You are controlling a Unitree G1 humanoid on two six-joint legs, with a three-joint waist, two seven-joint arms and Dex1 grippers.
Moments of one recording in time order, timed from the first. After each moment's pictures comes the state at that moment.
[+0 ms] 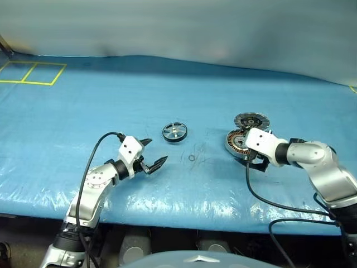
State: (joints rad) left arm -0.06 0.39 -0.13 -0.17 -0.20 0.23 -0.68; right arm -0.23 -0.96 0.14 -0.20 -0.02 0.44 0.88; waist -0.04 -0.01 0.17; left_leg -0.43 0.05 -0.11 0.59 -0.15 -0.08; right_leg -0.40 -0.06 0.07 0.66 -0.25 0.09
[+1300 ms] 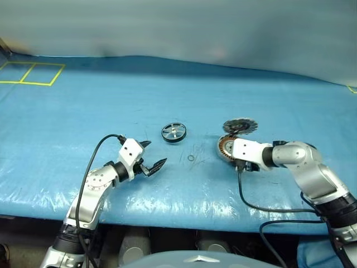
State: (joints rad) left arm -0.05 0.41 -0.13 -0.17 -0.18 0.23 -0.66; right arm -0.25 -0.87 0.30 -0.26 -0.14 0.35 1.03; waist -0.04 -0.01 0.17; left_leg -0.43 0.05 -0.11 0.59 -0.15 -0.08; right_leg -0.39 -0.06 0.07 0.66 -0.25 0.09
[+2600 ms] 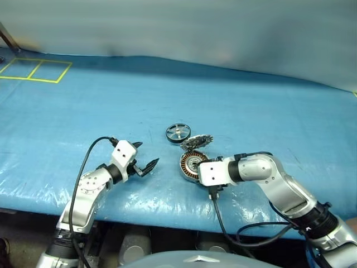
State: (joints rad) left arm -0.01 0.43 -0.10 -0.18 -0.17 0.23 -0.63; right arm -0.26 -0.76 0.45 -0.39 -0.21 0.31 1.06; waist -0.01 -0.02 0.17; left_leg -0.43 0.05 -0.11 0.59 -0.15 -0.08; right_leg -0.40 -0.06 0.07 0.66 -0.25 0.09
